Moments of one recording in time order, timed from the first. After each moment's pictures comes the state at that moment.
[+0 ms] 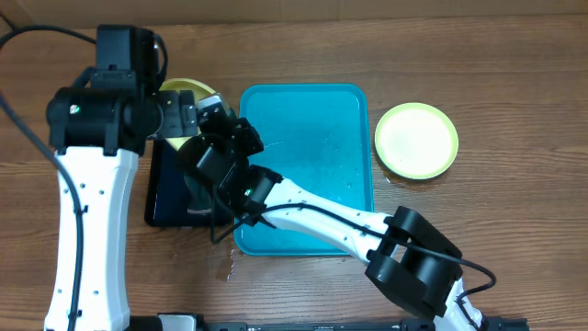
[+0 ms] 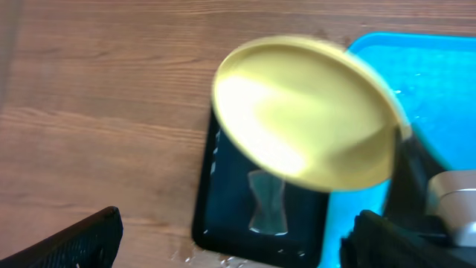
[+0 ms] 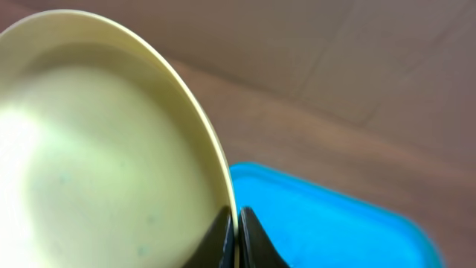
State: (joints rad) left arm -0.07 1.53 1.81 -1.34 -0.22 -0.13; right arm 1.04 2.11 1.67 -0.18 0.82 0.24
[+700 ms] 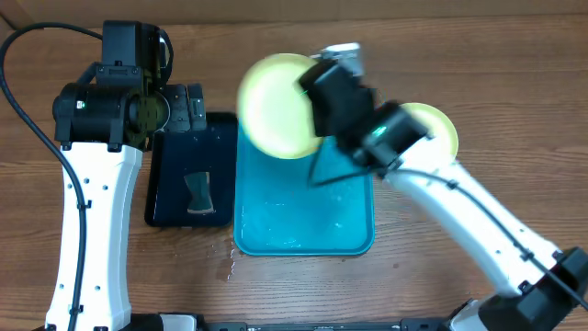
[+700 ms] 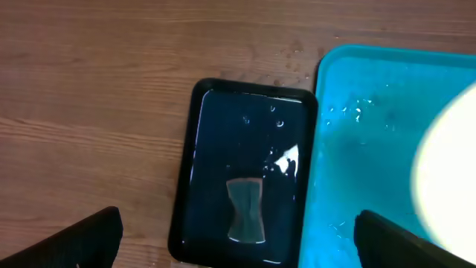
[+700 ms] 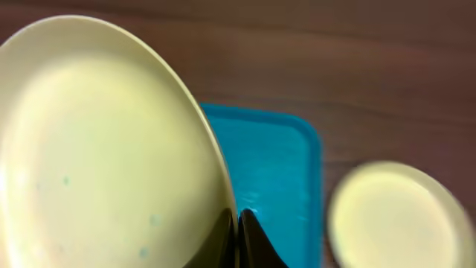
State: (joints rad) left arm -0.07 1.54 1.81 -1.31 -0.17 -0.16; right arm 0.70 1.69 1.68 -0.90 0.43 0.46
